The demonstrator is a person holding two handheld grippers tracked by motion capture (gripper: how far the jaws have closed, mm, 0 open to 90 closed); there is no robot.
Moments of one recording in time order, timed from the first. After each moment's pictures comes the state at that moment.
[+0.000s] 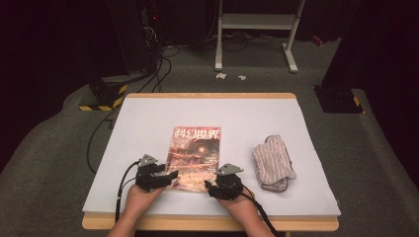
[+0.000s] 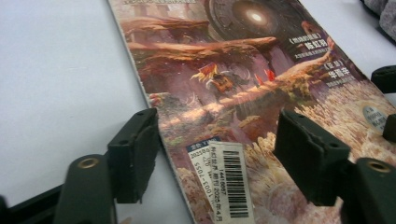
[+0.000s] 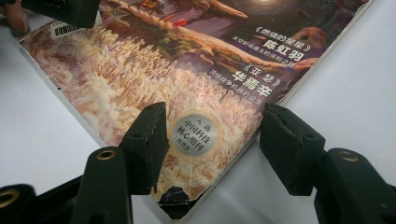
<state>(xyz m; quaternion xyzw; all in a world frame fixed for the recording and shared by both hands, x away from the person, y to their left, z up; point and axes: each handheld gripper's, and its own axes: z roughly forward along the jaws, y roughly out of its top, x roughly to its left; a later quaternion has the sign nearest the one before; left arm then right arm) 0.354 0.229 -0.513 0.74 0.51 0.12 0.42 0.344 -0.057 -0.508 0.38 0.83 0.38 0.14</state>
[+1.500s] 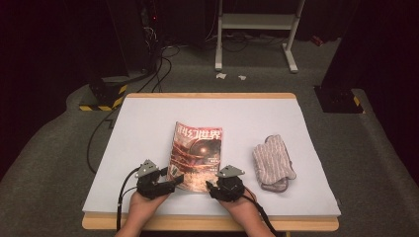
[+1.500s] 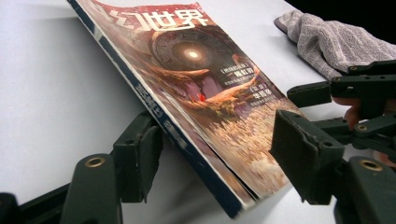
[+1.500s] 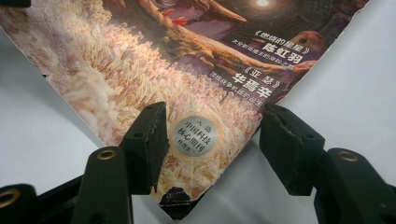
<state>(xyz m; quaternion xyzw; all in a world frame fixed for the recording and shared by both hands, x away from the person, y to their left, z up) 0.318 0.210 -0.493 0.73 0.45 0.13 0.50 0.338 -0.060 -0.508 0.38 0.83 0.38 0.16</state>
